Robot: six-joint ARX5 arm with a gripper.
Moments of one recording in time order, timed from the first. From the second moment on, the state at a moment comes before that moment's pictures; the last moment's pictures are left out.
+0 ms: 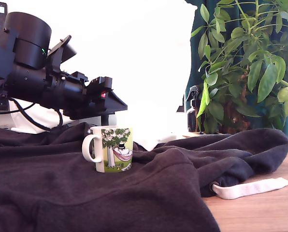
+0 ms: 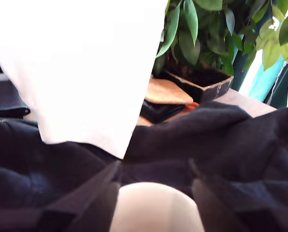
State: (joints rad) arm -0.46 1.74 0.71 0.85 0.33 -0.11
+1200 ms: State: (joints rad) arm -0.06 1.08 0.71 0.15 0.24 -0.02
